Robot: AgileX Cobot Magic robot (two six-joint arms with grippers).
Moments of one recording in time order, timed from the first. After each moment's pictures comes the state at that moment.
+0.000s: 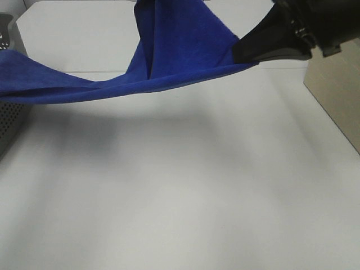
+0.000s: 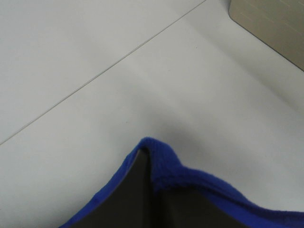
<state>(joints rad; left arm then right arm) -0.51 2.01 -2.23 -0.09 1.10 0.13 0.26 1.34 -1.03 0.89 0.87 -0.58</state>
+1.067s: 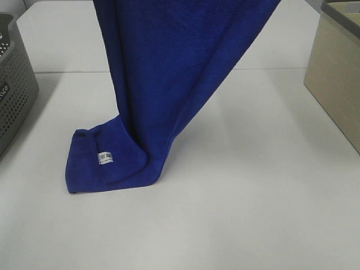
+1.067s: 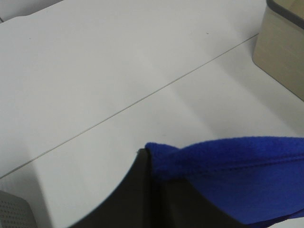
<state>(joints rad) -0.52 1.80 -2.31 0.08 1.24 0.00 0.25 1.41 -1.59 0.45 1.19 -0.30</state>
